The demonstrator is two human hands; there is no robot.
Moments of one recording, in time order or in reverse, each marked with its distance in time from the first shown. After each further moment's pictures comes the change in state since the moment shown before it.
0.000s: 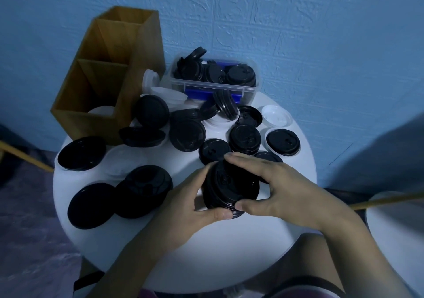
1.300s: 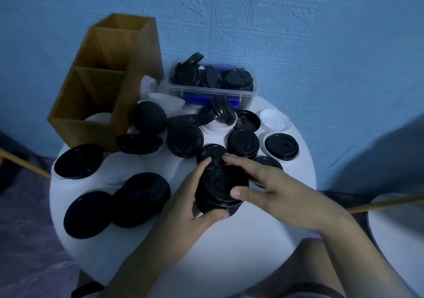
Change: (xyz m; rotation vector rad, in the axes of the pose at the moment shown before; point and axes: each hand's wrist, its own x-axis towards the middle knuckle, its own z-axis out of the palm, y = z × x) left_hand 0.002 -0.018 0.009 -0.013 0.127 0.008; right_hand 0.011 0.006 0.005 0.199 -0.012 0.039
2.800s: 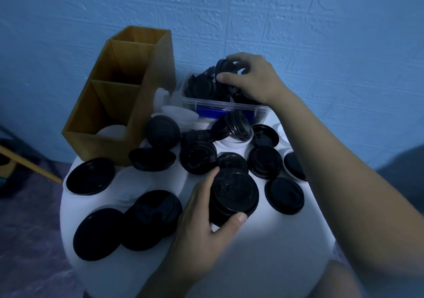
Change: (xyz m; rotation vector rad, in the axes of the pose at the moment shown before) left_hand 0.014 0.003 0.004 0.066 0.186 0.042; right_hand 0.206 -0.046 -0.110 -0.106 0.516 -0.069
